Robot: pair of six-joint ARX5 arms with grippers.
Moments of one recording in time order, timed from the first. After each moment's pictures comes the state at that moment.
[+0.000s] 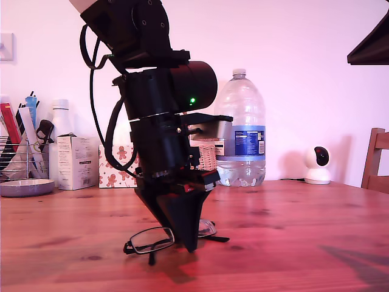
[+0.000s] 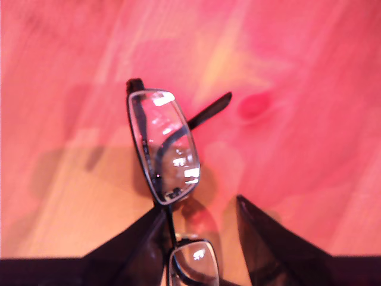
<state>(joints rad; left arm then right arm) -0.78 1.98 1.32 -0.65 0.03 0.21 0.17 0.66 0.36 0.14 -0.36 0.12</state>
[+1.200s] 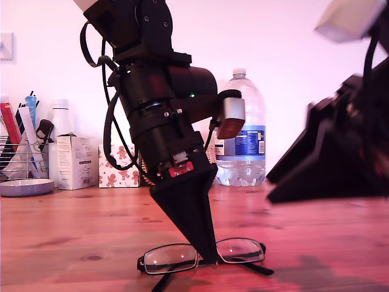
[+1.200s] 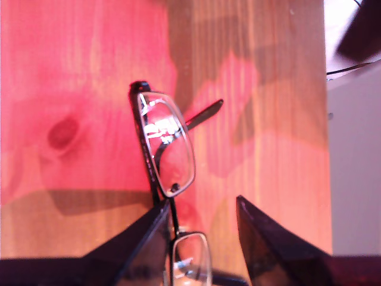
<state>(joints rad) -0.80 1.98 1.33 -0.78 0.42 0.61 0.61 1.12 0.36 0.07 -0.38 -0.77</state>
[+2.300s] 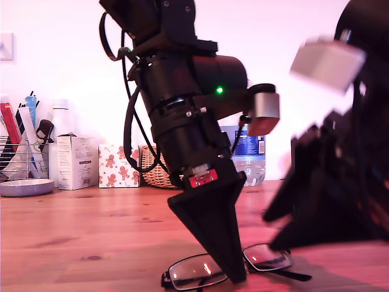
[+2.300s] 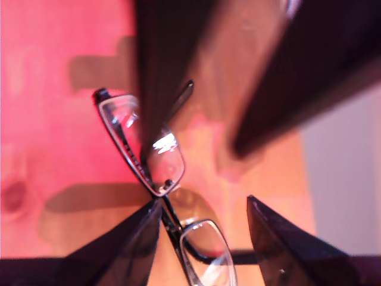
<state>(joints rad) -0.91 1.98 1.33 -0.76 0.36 0.63 0.64 1.27 0.38 0.06 -0.33 -0.84</state>
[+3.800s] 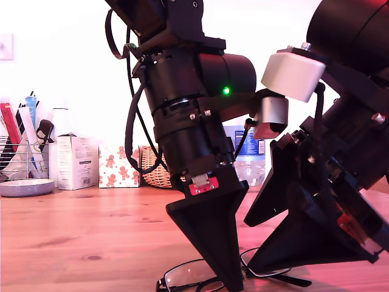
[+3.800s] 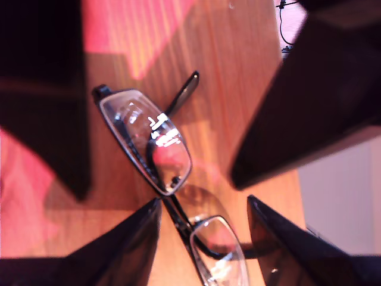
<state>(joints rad) -0.93 1.98 1.32 -0.76 0.31 0.63 0.73 1.31 0.42 0.07 -0.25 -0.76</state>
